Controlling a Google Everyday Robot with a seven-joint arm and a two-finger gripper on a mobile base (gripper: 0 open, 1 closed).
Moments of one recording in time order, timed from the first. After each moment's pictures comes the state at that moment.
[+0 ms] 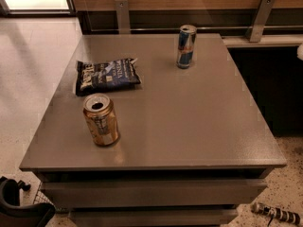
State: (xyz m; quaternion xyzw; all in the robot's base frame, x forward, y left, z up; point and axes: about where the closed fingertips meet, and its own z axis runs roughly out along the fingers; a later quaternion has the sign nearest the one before) arm 0.425 -0.216 1.135 -0.55 0.73 -0.13 0.38
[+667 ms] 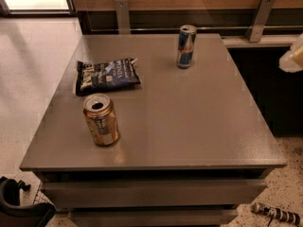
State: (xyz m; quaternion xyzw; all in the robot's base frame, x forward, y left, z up) arm 0.429 -0.203 1.113 -0.55 0.73 -0.07 0.41
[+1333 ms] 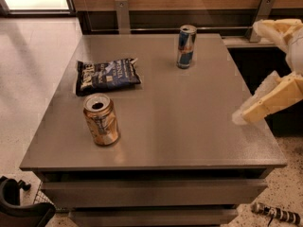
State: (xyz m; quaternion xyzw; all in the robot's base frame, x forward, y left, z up) arm 0.434 -0.167 1.002 -0.56 0.70 0.09 0.43
